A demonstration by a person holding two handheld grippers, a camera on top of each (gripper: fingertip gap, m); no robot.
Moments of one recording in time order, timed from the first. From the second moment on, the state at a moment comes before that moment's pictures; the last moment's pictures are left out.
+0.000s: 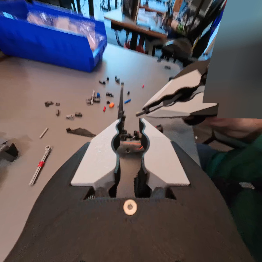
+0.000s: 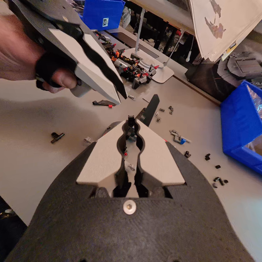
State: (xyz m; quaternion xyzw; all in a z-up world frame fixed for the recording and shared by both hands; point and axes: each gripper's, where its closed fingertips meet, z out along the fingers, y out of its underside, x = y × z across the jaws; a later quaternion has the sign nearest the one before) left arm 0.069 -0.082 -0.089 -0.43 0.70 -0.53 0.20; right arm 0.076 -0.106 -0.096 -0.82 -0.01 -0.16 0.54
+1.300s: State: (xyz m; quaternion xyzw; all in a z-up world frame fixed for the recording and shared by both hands) left arm 0.108 -0.083 -0.141 -0.38 0.77 -0.48 0.19; right arm 0.102 -0.086 -0.134 -0.83 0.00 -0.18 0.52
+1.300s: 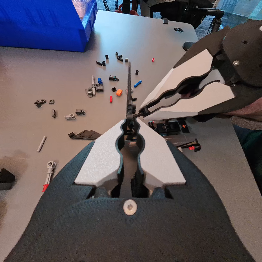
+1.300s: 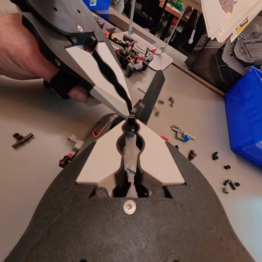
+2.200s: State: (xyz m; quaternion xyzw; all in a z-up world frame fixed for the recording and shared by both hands) left arm 0.100 -0.097 -0.133 -0.40 0.76 -0.46 0.23; right arm 0.100 -0.095 -0.135 -0.84 0.08 -0.10 0.52
